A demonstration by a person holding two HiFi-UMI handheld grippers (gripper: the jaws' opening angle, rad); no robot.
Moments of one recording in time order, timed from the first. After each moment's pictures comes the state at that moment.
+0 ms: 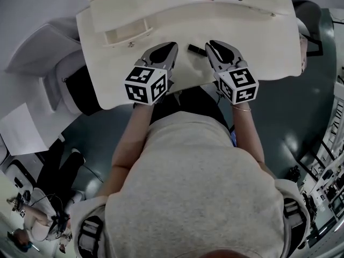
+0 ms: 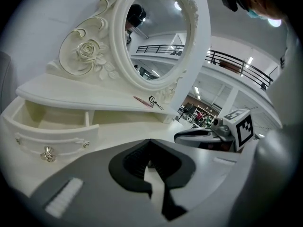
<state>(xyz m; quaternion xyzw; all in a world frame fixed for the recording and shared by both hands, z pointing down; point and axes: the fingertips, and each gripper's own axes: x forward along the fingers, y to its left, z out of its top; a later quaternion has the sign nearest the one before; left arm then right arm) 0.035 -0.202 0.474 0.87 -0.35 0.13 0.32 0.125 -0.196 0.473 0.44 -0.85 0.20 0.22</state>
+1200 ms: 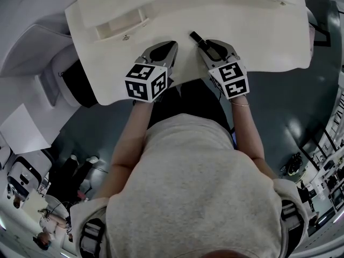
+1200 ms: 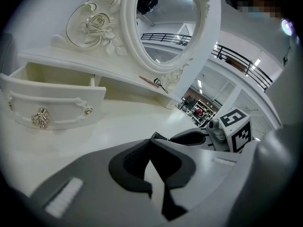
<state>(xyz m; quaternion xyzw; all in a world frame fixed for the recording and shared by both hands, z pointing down) 0.035 -0.179 0.527 0.85 -0.33 0.18 0.37 0.112 -0.164 0.550 0.39 -0.83 0.23 0.33</state>
